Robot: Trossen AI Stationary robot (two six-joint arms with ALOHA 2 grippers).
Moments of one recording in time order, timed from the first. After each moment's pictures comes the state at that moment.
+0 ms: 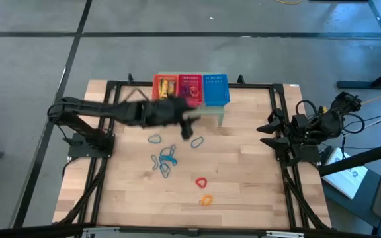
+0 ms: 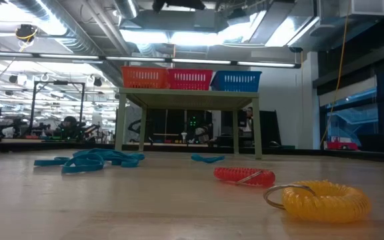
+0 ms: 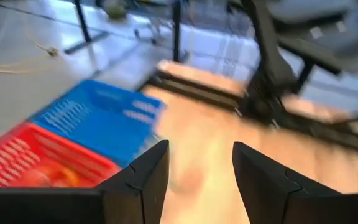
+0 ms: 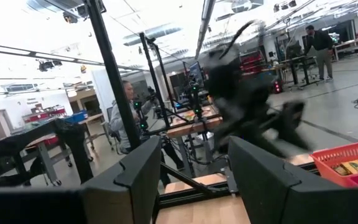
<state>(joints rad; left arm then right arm) -0.10 1.46 1.40 -0.31 -0.41 -0.23 0.70 0.64 0.75 0.17 0.61 0.14</state>
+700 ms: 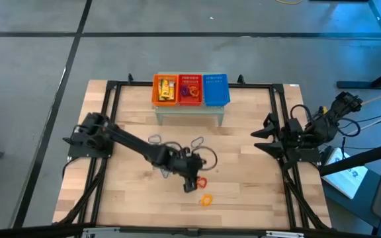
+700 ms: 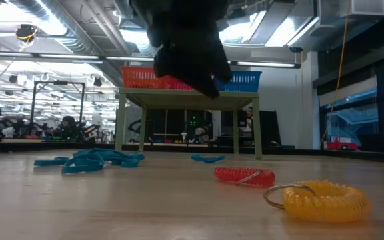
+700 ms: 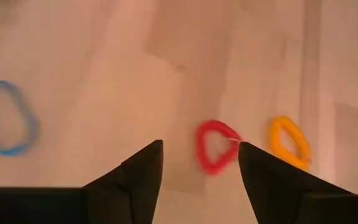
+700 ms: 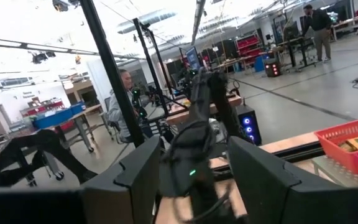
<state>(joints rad) -0.38 1.88 1.40 -0.39 -0.18 -0.52 0.70 0.70 0.75 0.15 0.62 0.23</state>
